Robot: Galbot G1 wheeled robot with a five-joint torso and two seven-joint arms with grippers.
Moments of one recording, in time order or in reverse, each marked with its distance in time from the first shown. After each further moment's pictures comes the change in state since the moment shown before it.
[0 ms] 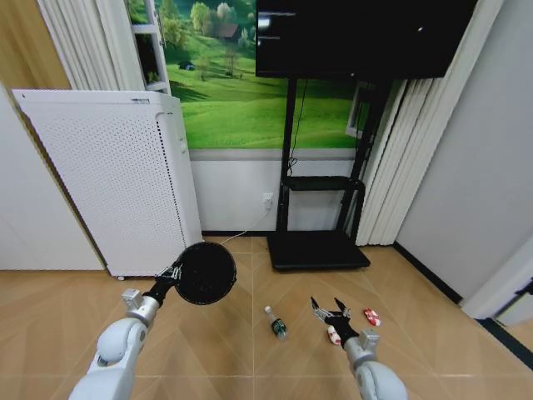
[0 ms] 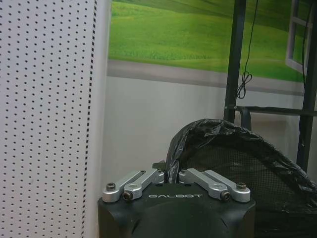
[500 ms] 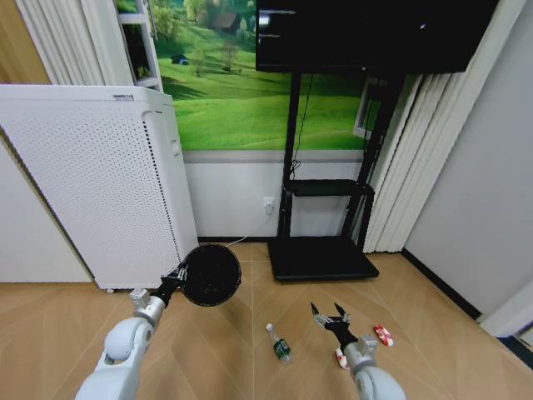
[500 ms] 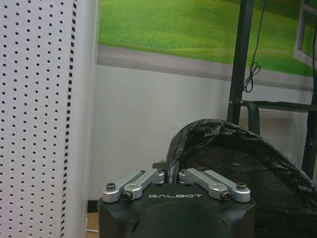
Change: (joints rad) left arm -0.023 -0.004 0.040 0.021 0.001 0.010 -0.011; right arm 0.023 -0.050 -0.085 -0.130 -0.016 0.015 -0.051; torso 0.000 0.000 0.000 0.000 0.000
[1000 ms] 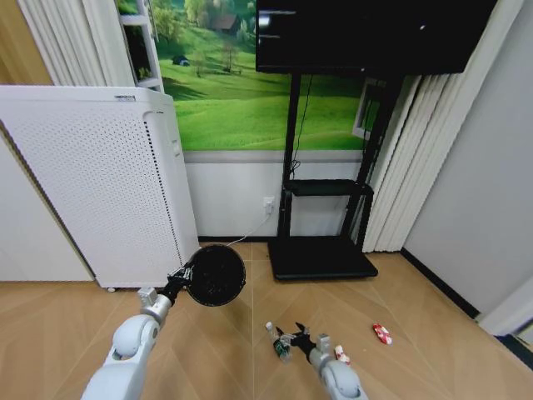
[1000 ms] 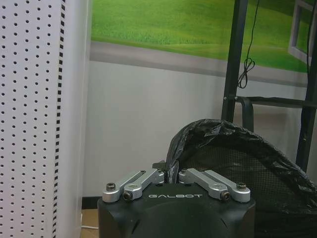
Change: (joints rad) left arm -0.009 0.003 0.029 0.002 0.008 0.007 -0.012; right arm 0.218 -0.003 -0.231 -0.370 -0.056 -0.061 -0.029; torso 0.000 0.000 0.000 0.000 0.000
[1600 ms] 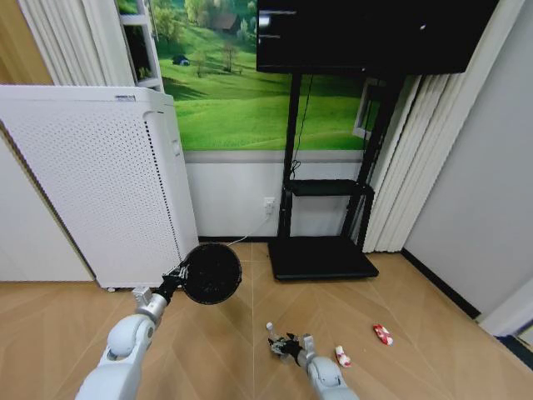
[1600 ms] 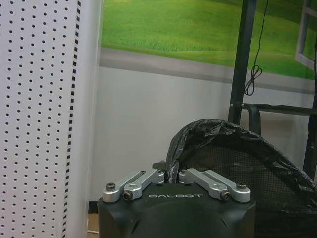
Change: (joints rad) left arm -0.002 0.018 -0.019 -0.007 -0.038 0.003 -0.012; right arm 0.082 0.050 0.028 -0.215 -0.134 -0.028 -0.022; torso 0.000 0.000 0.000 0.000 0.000
